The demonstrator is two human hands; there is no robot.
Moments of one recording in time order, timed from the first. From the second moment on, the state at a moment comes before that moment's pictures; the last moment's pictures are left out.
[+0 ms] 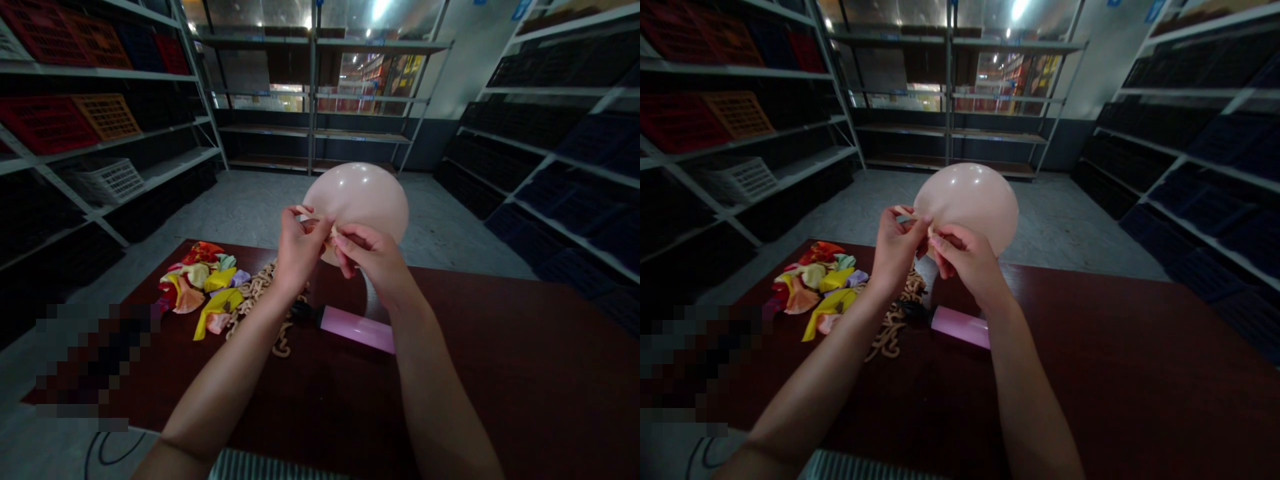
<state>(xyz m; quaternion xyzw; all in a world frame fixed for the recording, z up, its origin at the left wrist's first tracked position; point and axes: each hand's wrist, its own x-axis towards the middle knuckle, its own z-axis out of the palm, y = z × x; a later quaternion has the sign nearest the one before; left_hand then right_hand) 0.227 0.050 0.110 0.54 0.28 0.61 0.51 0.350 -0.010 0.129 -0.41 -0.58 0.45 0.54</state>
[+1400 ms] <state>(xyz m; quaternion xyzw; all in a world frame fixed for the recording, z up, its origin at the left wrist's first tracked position) 0.204 0.027 0.134 0.82 0.31 0.46 0.14 0.342 -0.014 0.129 -0.56 -0.61 0.09 0.55</state>
